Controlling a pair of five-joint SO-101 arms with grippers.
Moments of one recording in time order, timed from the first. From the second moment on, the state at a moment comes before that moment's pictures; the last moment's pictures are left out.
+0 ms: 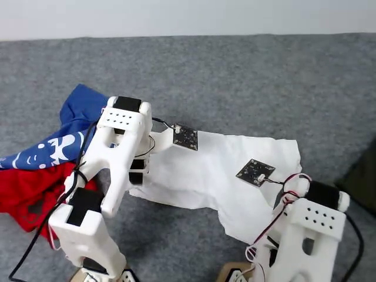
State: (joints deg) left arm 9.0 15.3 4.3 98.8 -68.7; right arm 18.5 -48.5 55.6 97.1 66.9
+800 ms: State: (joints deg) left arm 9.0 15.3 -16.7 92.4 -51.6; right arm 19.7 -48.4 42.9 76.5 50.9
